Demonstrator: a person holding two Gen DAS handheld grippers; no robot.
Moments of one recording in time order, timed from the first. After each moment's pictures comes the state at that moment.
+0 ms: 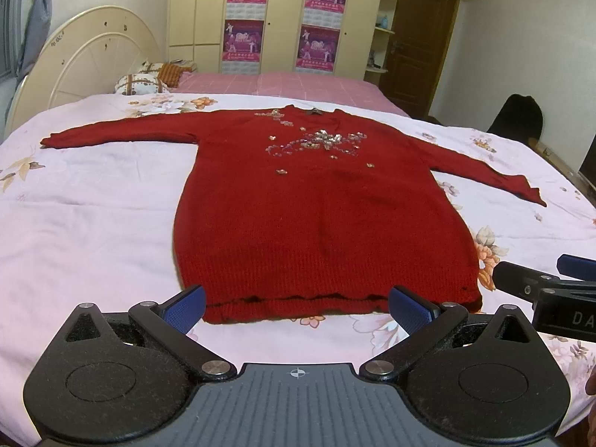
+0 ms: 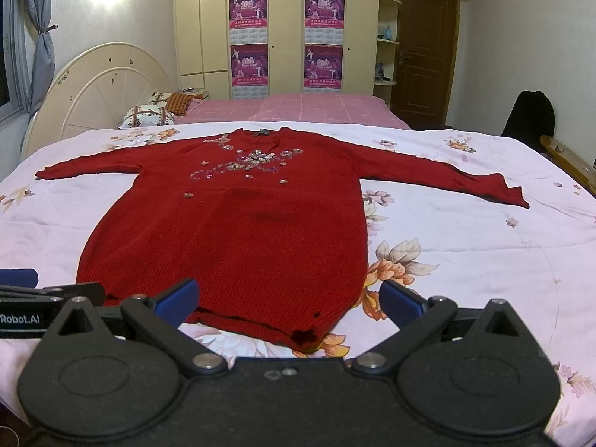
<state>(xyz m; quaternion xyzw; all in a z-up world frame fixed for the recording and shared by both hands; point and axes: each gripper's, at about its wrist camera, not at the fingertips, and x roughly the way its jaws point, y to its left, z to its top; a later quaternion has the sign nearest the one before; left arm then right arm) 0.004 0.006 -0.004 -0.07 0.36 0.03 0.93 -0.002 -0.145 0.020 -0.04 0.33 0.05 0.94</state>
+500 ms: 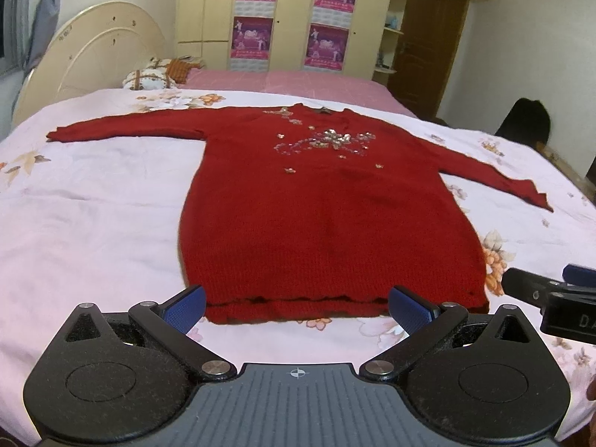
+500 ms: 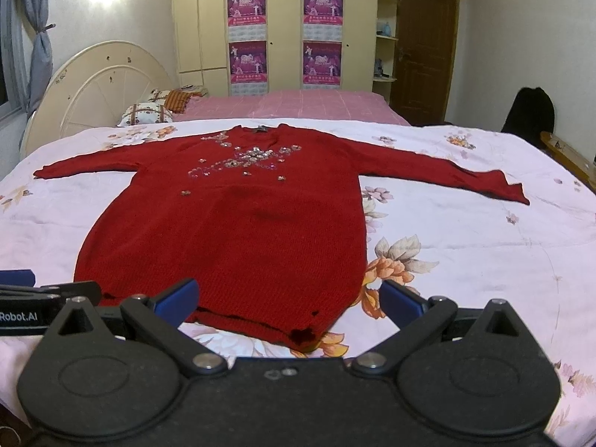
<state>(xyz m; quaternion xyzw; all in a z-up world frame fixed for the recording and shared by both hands) 0.007 0.013 -0.006 -0.08 0.36 0.04 0.93 0.001 -0.147 0.017 -0.03 0.34 0.05 0.94</state>
